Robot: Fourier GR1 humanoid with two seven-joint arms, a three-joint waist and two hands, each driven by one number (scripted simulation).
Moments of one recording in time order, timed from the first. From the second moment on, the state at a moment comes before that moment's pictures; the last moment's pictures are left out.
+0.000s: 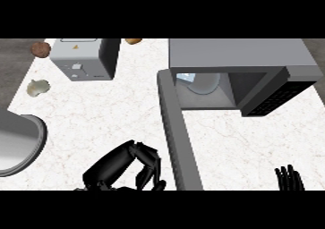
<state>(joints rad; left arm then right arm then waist) -0.03 0.01 -0.38 -1.81 -0.10 -0.46 0.13 0.41 -0.10 -0.10 -1.29 -0.10 0.25 -0.86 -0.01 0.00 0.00</state>
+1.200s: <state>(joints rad) -0.52 0.00 -0.96 -1.22 0.19 0.30 0.00 0.58 -0.21 0.00 -1.77 -0.26 0.38 -0.74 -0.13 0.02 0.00</state>
